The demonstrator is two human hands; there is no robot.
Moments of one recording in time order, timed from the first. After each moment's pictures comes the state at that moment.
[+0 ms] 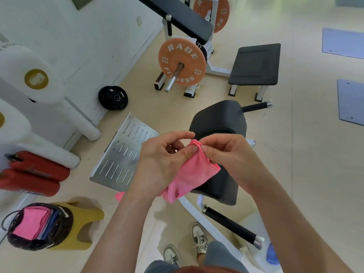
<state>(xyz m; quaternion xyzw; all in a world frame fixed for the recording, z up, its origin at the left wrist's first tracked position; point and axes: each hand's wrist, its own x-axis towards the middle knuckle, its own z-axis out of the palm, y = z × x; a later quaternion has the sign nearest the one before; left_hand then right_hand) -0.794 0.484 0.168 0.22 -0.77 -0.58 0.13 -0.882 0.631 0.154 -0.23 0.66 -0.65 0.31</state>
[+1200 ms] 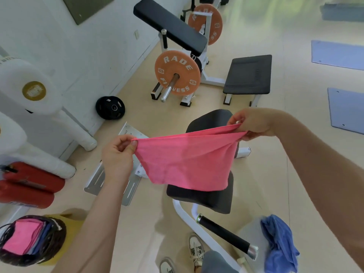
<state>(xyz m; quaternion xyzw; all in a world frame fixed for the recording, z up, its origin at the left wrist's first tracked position) -0.804 0.404 0.097 0.36 -0.69 -0.56 0.30 -1.030 0.657 0.166 -0.16 0.83 -0.29 0.44</state>
